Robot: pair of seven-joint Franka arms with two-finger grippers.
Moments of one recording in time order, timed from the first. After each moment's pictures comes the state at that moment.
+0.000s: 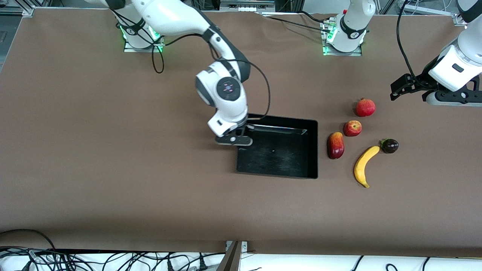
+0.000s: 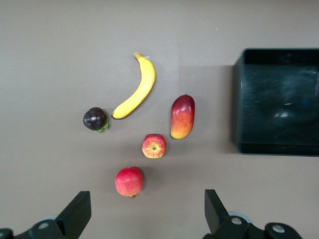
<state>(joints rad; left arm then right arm) 0.02 -0.05 -0.08 -1.75 -0.02 1.70 -0.05 0.73 0.75 -0.06 -1.29 0.05 2.09 0.69</state>
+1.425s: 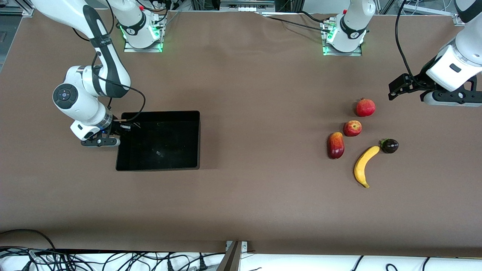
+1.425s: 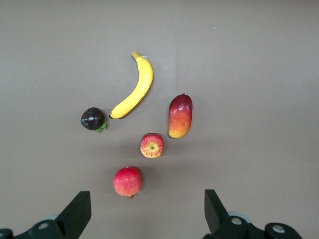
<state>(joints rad) 0.01 -0.05 -0.08 -1.75 -0.02 1.70 -0.05 0.30 0.30 -0.23 -2.17 0.06 2.47 -0.01</state>
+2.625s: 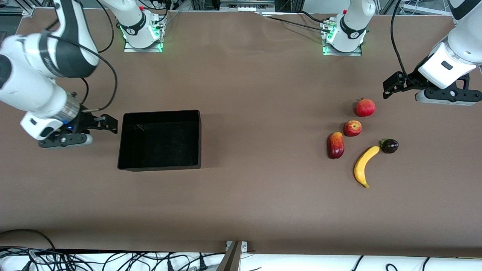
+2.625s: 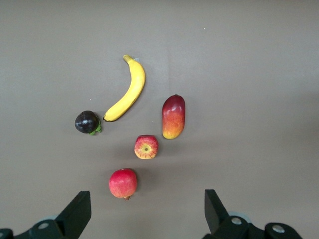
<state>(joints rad) 0.00 -0.05 -0.10 -1.74 -0.02 1.70 -0.06 0.30 0.21 -0.21 -1.68 0.06 1.90 -0.04</state>
